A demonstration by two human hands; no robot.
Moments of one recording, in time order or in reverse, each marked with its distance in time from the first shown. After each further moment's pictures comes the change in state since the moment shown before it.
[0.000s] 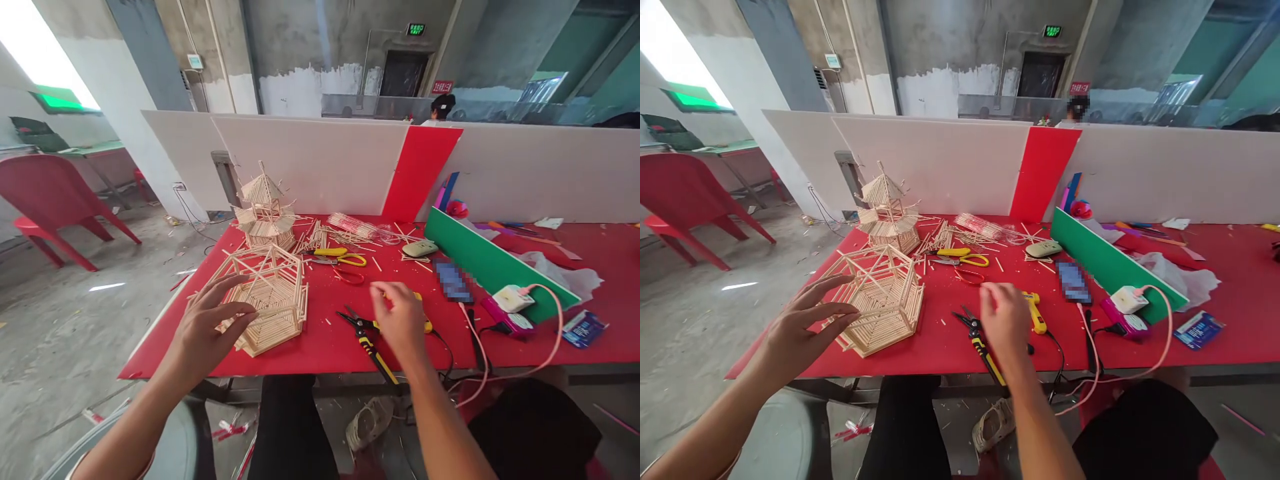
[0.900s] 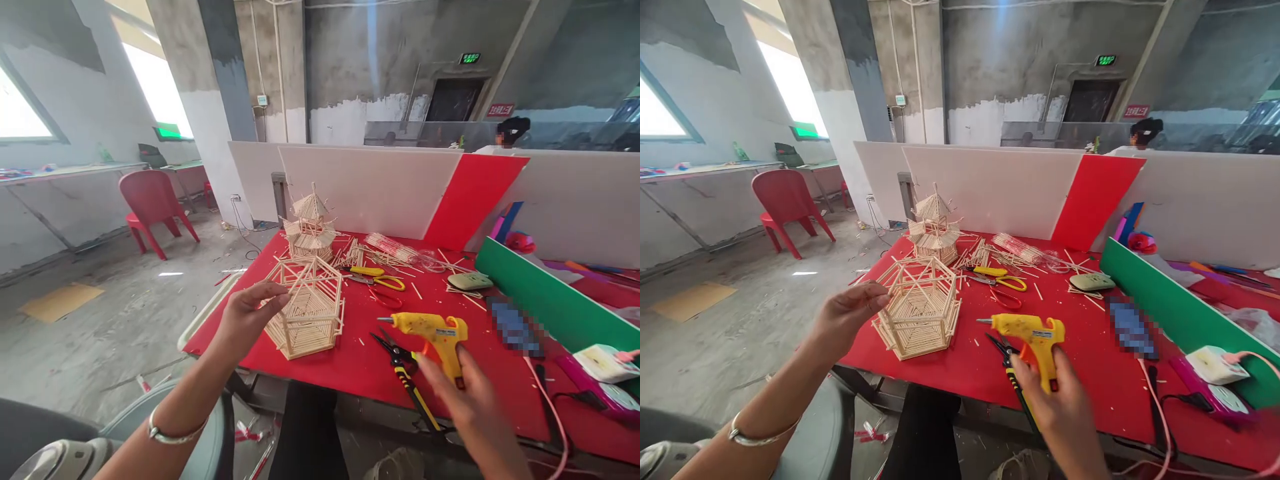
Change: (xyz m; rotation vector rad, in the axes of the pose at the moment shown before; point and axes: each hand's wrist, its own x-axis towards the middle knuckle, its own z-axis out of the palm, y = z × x) left_hand 0.005 0.018 -0.018 -0.746 0.222 -0.490; right_hand -0.060 -0.021 -0.037 0.434 -0.056 0.318
